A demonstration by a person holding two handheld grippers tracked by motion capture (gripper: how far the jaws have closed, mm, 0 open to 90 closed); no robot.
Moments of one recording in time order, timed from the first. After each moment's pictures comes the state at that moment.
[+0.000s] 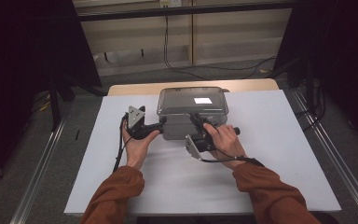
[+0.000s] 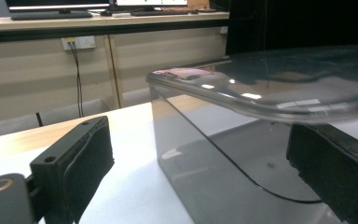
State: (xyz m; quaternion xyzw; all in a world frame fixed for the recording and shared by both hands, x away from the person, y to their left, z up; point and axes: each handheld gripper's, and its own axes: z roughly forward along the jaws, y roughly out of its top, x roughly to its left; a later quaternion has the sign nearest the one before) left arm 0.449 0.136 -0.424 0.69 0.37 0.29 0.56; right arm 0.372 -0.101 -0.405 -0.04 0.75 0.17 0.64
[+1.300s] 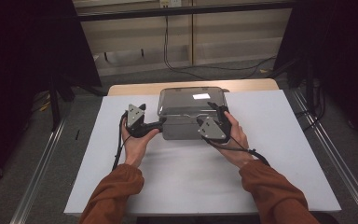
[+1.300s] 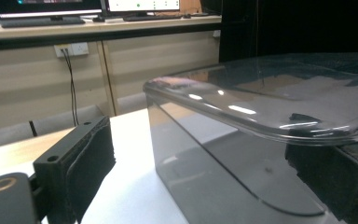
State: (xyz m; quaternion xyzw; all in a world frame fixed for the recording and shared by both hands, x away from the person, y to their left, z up) left arm 0.453 0.136 -0.416 0.69 0.34 0.29 0.57; right arm 0.393 -0.143 -0.401 0.16 0.76 0.33 0.54
